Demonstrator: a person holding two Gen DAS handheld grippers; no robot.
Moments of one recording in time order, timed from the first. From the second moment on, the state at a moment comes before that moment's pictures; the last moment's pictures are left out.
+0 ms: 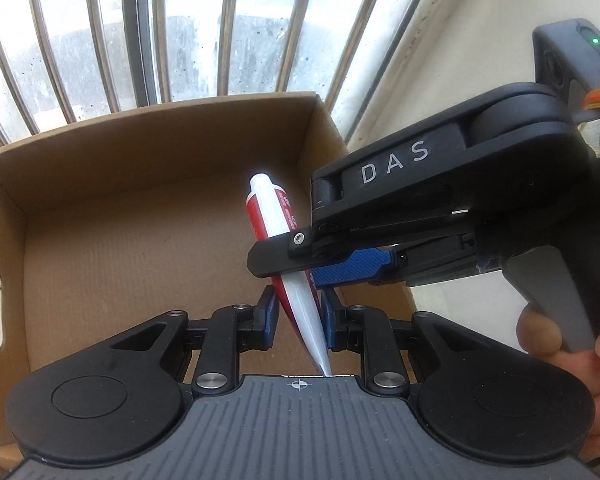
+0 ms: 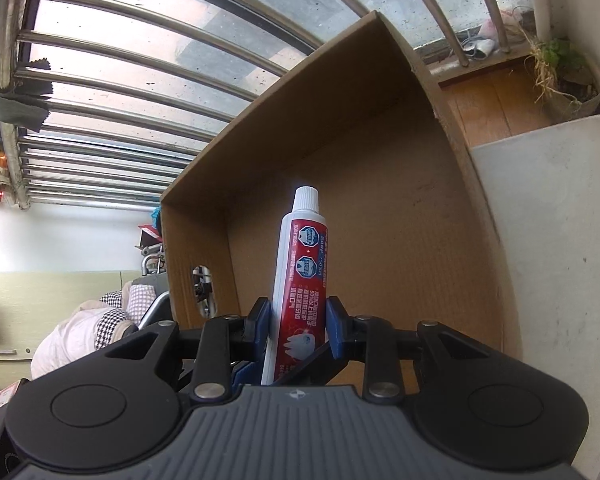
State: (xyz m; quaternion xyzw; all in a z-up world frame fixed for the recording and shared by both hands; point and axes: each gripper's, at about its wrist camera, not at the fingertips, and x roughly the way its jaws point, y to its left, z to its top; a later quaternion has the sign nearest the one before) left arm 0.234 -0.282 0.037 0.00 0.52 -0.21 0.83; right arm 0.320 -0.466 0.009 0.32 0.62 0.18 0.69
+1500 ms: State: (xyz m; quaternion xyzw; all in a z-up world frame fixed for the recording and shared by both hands) left arm 0.040 -0.078 0.153 -0.08 0.37 -0.10 0.92; right arm 0.144 -0.346 0.198 0.04 0.44 0.10 0.89
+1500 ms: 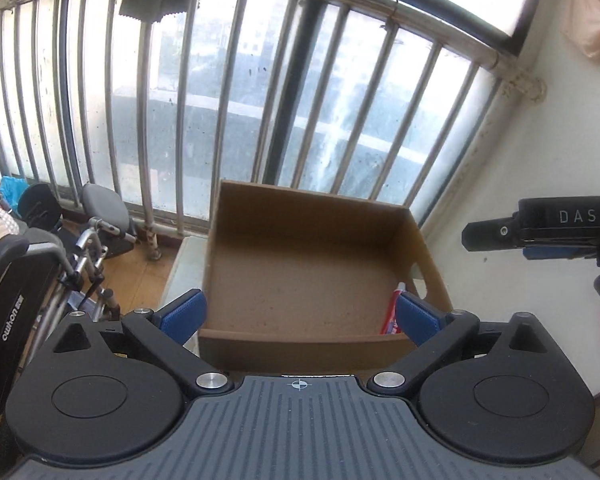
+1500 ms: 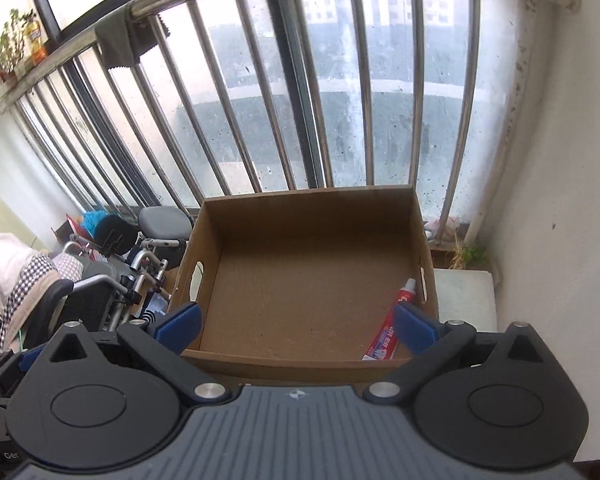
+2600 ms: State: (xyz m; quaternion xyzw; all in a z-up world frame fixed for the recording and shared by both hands) left arm 0.029 -0.034 -0.011 -0.06 0.42 -0.16 0.89; right arm 0.093 -0.241 0.065 0.00 0.43 0.21 0.88
